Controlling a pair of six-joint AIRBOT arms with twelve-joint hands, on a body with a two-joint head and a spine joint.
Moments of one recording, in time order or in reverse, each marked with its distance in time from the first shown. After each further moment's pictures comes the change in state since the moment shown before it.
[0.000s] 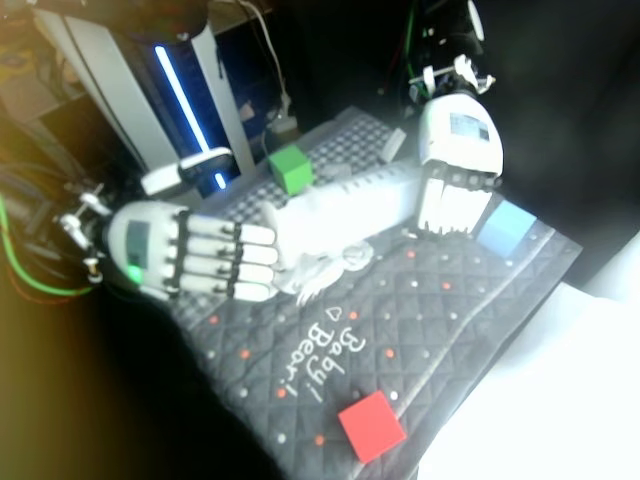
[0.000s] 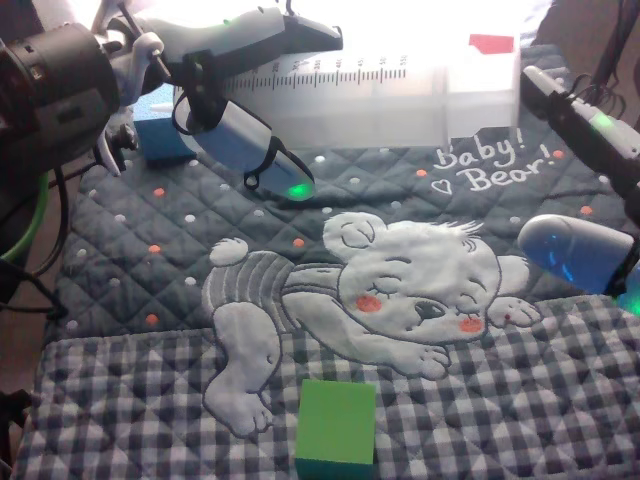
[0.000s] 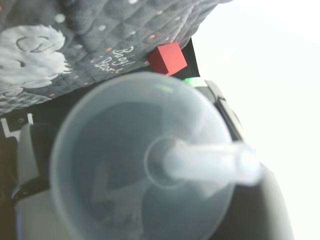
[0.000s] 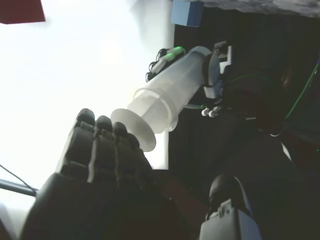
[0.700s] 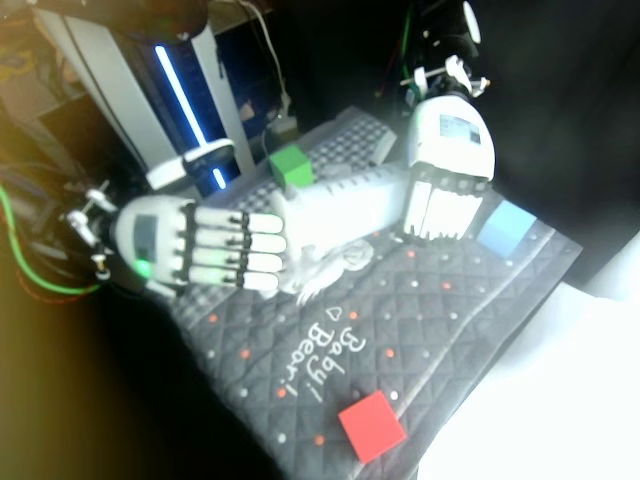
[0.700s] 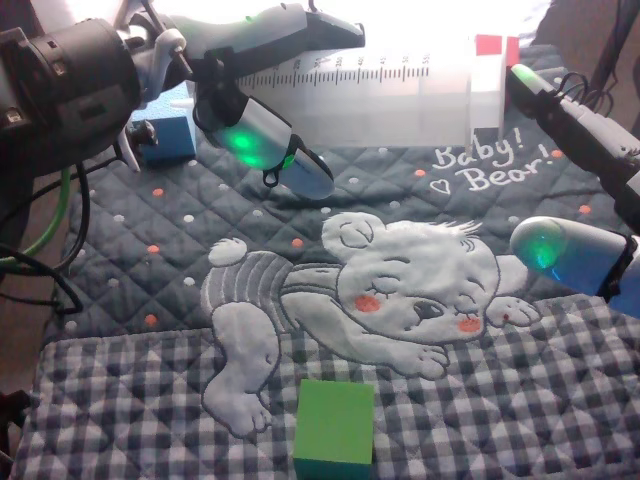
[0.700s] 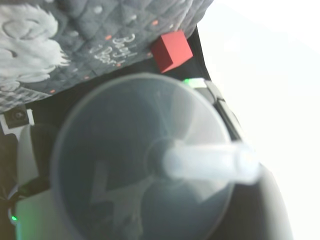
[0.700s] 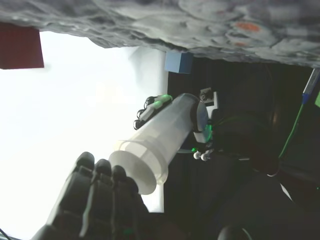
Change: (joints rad) left arm -0.012 -0.025 0.010 0.011 0.001 -0.001; right arm 0.011 -0.007 0.007 -0.015 -0.002 0.007
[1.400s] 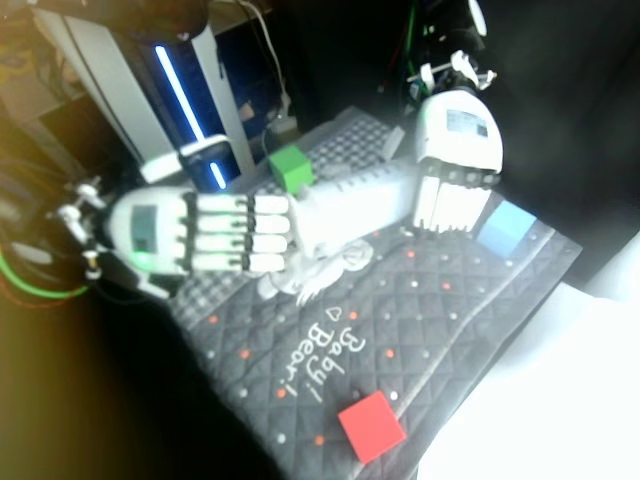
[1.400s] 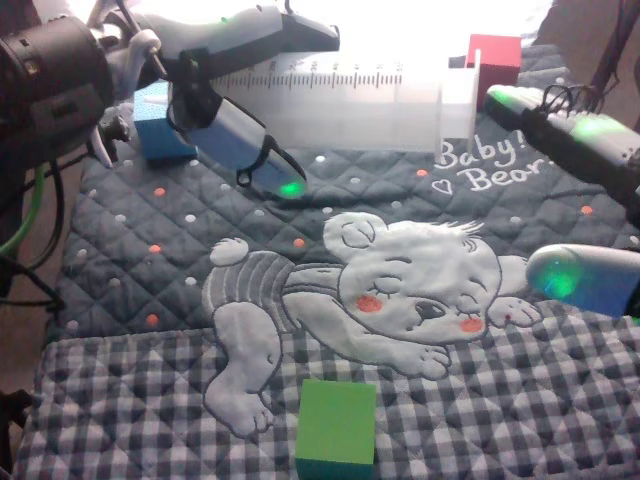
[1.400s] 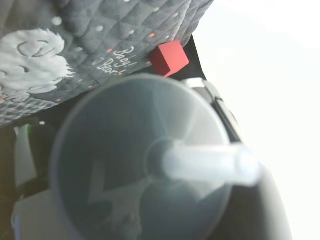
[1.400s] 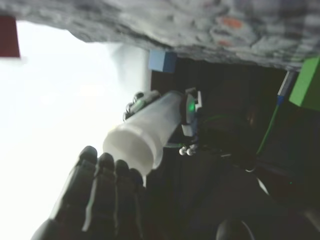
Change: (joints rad) left arm 0.004 0.043 -0.006 0.021 0.005 0.006; right arm 0.001 0.090 -0.006 -0.124 -0.042 0.026
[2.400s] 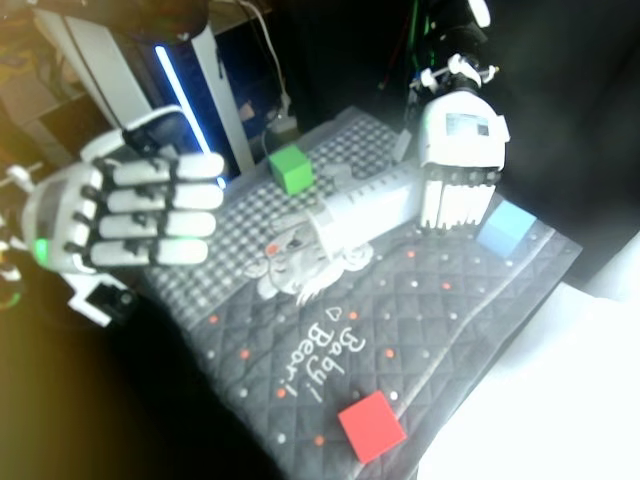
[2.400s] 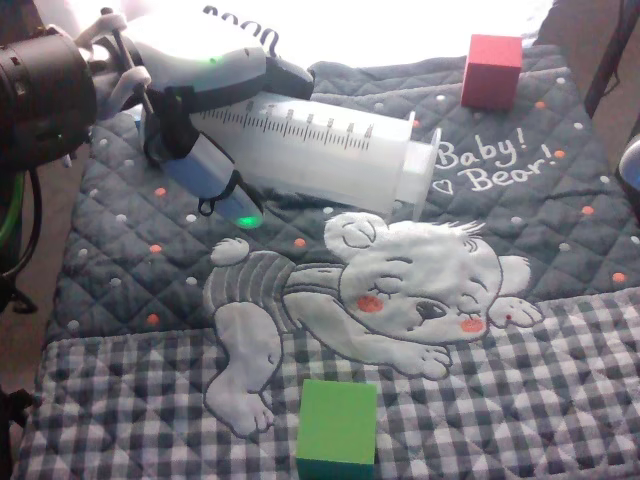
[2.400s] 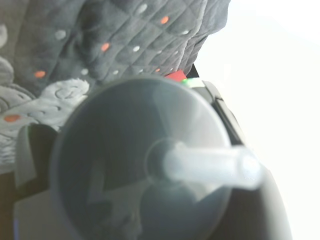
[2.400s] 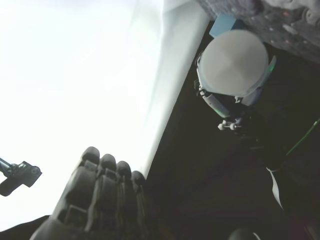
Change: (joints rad) left arm 0.011 0.031 -0.026 0.212 0.066 -0.002; right arm 0.050 0.126 -0.014 0.080 0.141 -0.138
